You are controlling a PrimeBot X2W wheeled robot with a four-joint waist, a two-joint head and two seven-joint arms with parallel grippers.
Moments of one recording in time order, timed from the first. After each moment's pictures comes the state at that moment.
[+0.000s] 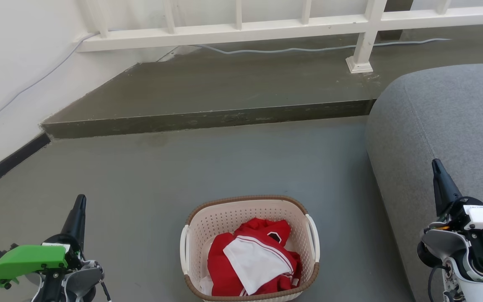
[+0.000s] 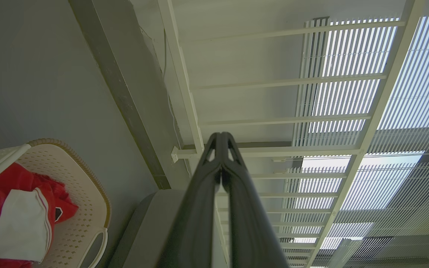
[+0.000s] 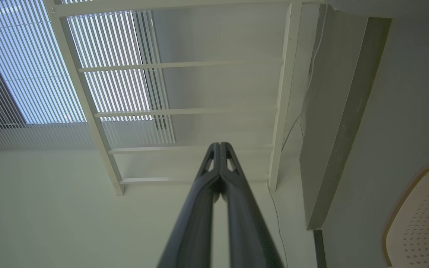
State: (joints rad) left arm -0.09 0.03 0.08 0.27 -1.60 -0.12 0.11; right arm -0.09 -0.04 -0.13 0.28 1.60 0.12 0.11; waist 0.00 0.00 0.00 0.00
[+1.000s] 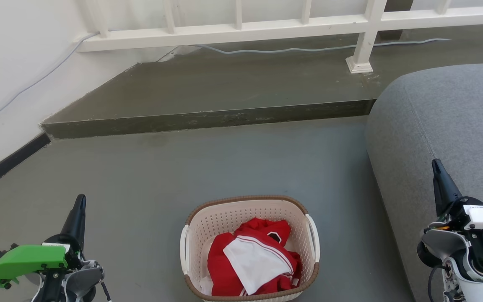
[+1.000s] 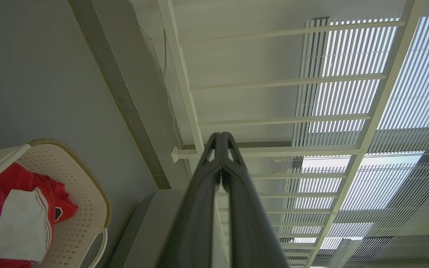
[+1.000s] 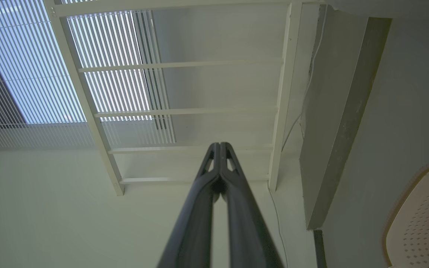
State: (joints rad) left arm -0.09 0.03 0.08 0.27 -1.60 -0.12 0.11; right arm -0.09 -0.04 -0.13 0.28 1.60 0.12 0.11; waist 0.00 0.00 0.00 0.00
